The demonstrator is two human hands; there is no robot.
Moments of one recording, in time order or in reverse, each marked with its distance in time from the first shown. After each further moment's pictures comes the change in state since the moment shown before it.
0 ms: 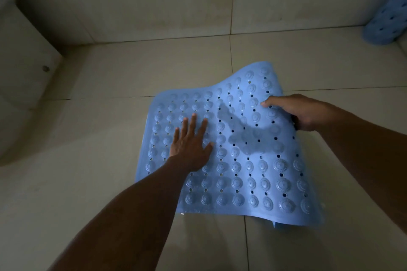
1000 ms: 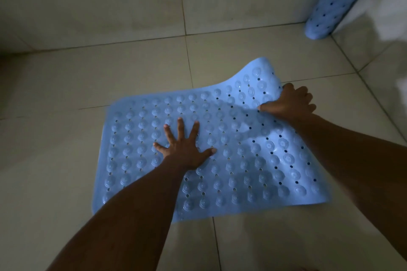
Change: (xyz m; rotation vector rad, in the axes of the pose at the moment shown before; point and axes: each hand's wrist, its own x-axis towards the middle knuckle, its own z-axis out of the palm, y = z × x) left_hand 0.027 0.080 0.008 -0.020 -0.256 -0.077; right_hand -0.003 0.039 -0.061 -0.553 0.651 0.056
